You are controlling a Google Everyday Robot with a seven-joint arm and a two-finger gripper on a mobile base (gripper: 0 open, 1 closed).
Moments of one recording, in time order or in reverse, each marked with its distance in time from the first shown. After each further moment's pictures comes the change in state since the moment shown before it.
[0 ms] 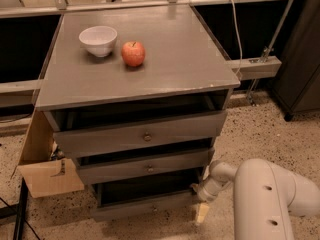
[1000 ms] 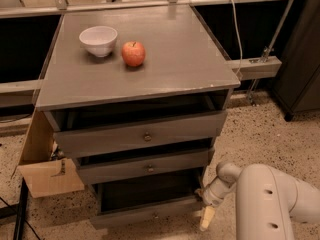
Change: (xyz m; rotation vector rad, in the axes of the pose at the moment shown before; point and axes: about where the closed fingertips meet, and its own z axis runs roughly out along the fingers) arm 0.015 0.038 -0.006 -0.147 -0.062 0.118
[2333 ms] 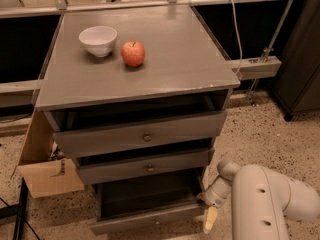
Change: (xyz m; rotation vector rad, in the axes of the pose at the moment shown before) arm 0.000 0.026 -0.006 -0.156 -0.021 0.046
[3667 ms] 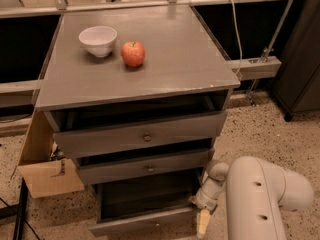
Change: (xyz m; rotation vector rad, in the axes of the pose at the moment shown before) arm -0.032 0.027 0.021 -0.078 0.056 -0.056
